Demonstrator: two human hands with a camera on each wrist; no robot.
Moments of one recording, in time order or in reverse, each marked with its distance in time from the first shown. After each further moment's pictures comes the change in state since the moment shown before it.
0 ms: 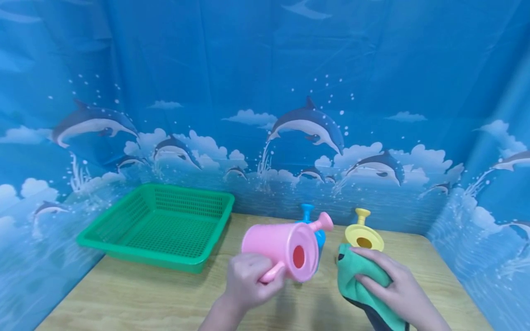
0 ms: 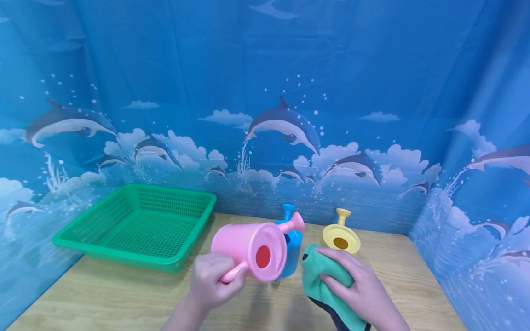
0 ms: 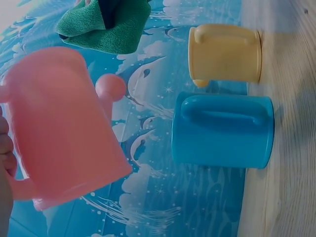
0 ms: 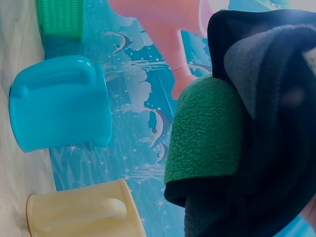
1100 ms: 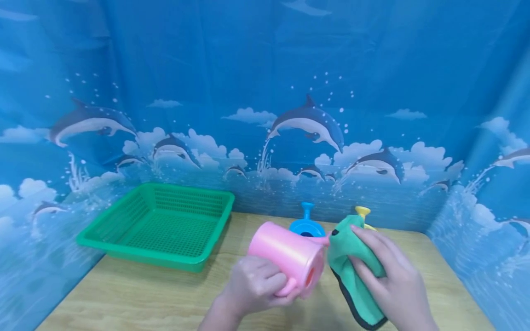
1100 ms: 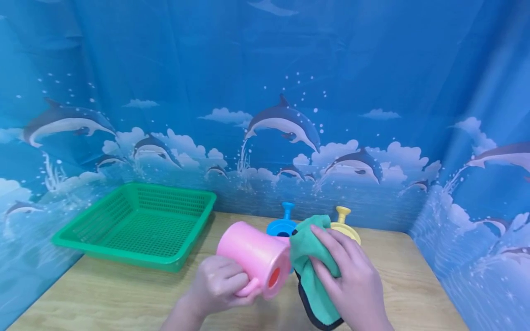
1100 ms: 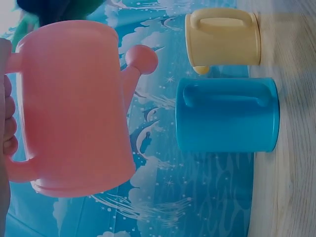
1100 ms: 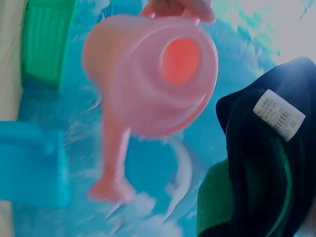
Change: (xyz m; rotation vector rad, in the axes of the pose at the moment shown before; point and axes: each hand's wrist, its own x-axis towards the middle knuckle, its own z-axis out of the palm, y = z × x) left_hand 0.015 0.001 -0.006 0.104 -0.152 0.334; right_hand 0.025 -0.063 -0.004 -0.185 0.300 -0.058
